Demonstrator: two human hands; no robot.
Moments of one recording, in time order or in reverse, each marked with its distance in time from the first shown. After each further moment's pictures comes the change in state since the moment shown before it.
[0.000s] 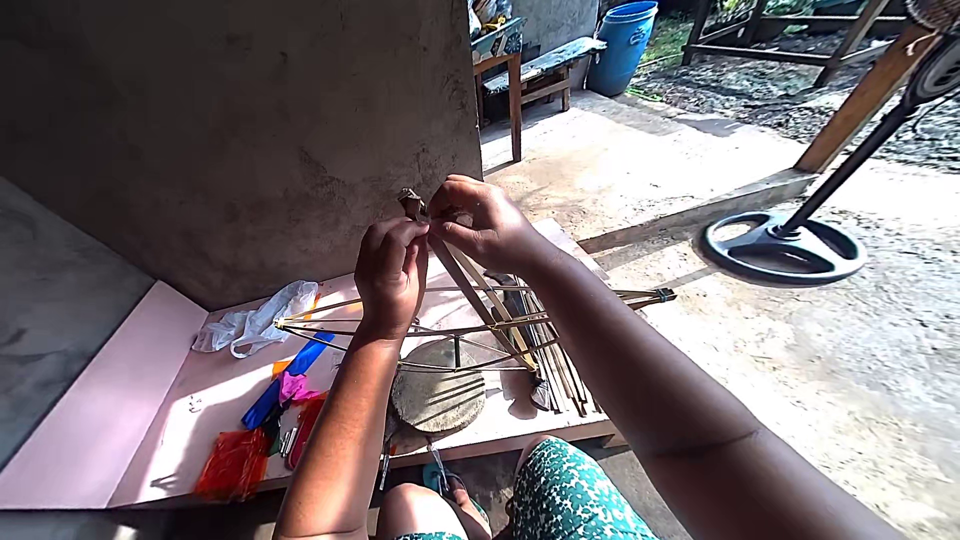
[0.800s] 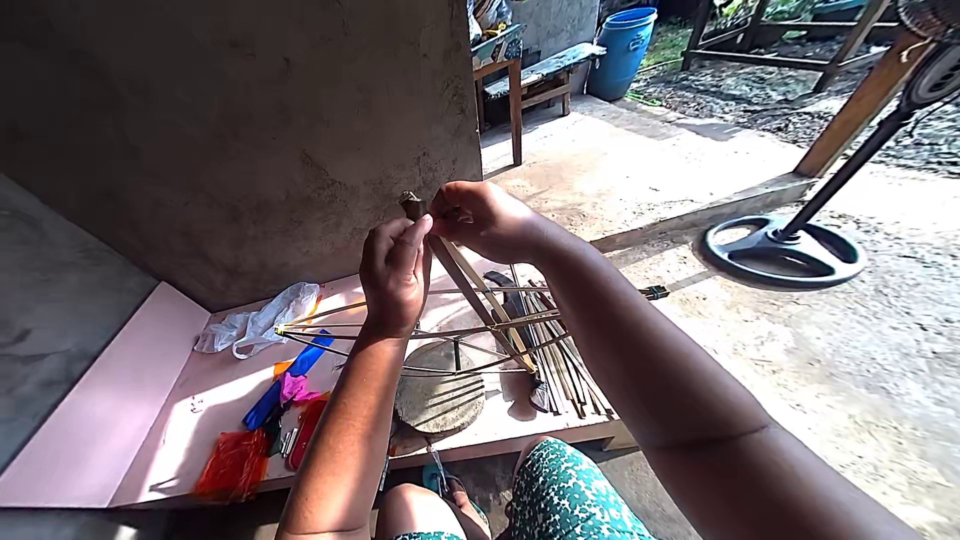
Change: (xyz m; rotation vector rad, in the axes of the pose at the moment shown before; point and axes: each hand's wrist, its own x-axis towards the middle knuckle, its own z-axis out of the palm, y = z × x) left_hand 0.000 0.005 0.003 0.135 0.026 0.060; right_hand 0.007 -0.016 -0.020 0.022 -0.200 0.189
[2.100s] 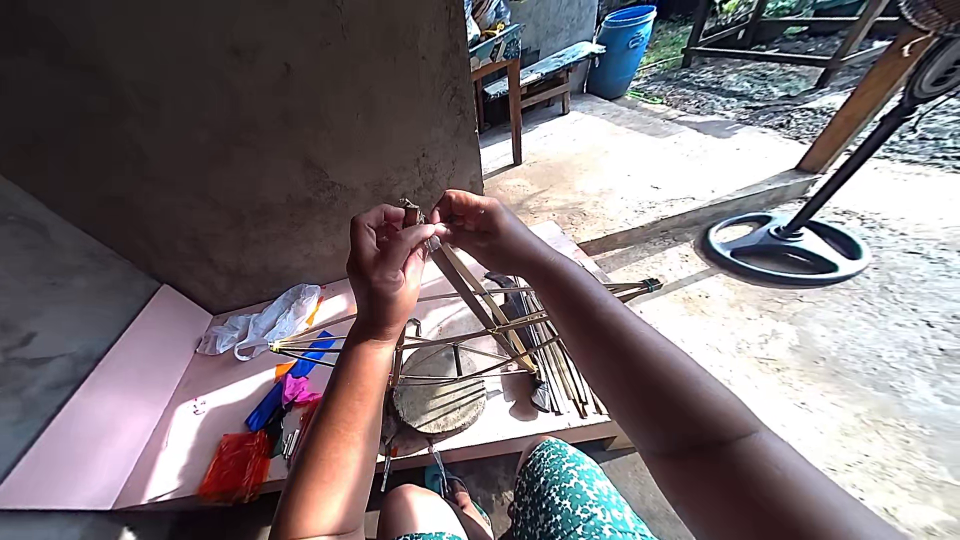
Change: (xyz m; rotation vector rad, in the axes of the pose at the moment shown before) left_hand 0.012 0.001 -0.013 -0.209 -0.095 -0.123; right_hand -0.009 0.026 0.017 0.249 0.093 -0.195
